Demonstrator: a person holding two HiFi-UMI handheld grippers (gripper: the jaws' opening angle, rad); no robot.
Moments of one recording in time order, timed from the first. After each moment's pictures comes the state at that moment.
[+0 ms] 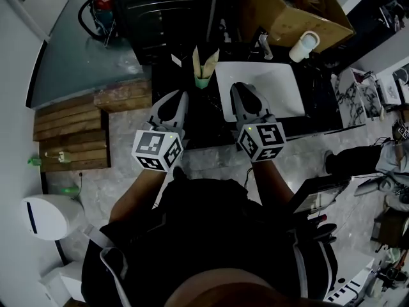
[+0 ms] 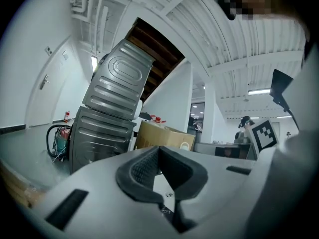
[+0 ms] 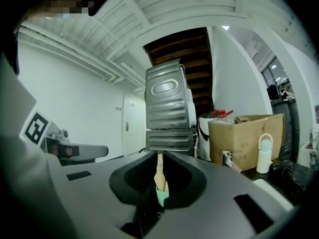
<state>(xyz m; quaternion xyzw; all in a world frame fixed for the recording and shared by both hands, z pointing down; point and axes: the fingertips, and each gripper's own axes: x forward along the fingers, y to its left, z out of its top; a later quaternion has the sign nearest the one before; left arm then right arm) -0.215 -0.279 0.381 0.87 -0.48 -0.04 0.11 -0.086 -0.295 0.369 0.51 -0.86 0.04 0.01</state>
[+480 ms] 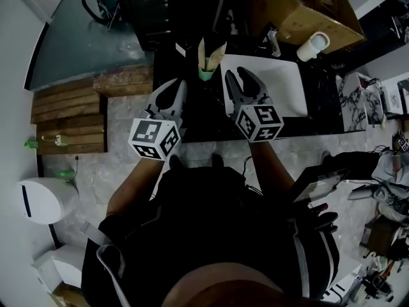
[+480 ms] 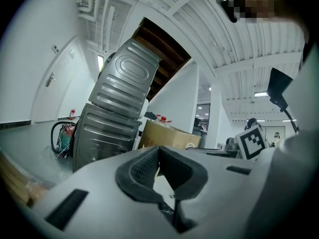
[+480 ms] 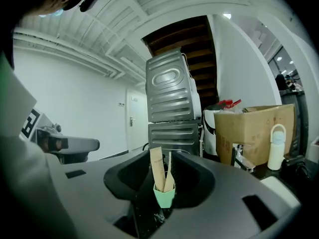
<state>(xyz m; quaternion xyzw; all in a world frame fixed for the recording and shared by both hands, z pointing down) -0.224 -0.297 0.391 0.86 -0.50 -0.05 0.12 -0.096 -0.341 0.399 0.48 -0.87 0.07 0.04</state>
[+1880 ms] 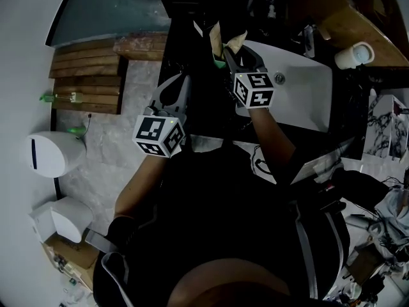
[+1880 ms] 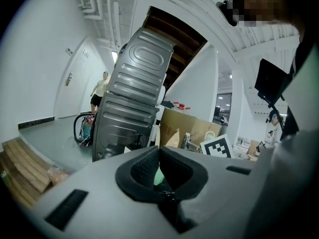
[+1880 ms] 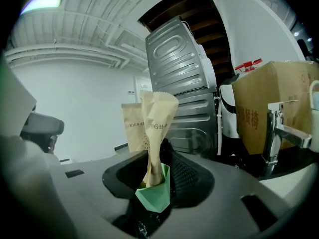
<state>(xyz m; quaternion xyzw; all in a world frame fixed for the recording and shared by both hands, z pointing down) -0.219 -0.316 0.457 0.79 -0.59 0.00 0.17 -0.133 -0.446 0.523 0.38 -0.91 0.13 0.09</state>
